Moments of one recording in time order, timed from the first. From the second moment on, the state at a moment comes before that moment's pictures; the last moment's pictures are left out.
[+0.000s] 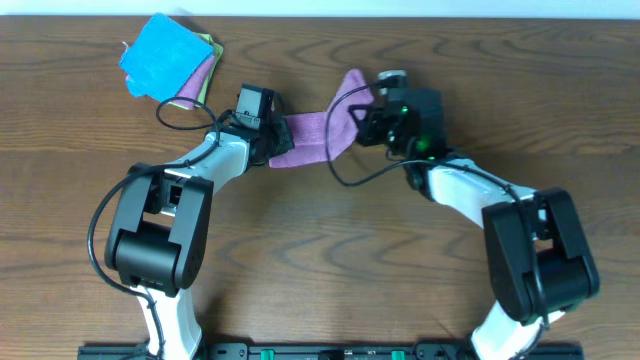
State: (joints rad) left arm -0.28 2.01 1.18 -0.19 0.18 -0.59; right arm 0.32 1.87 0.97 0.41 -0.39 0.41
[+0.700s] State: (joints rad) left arm -0.20 1.81 1.22 -0.39 0.13 -0.51; right arm 0.52 1.98 1.12 0.27 -0.30 0.30
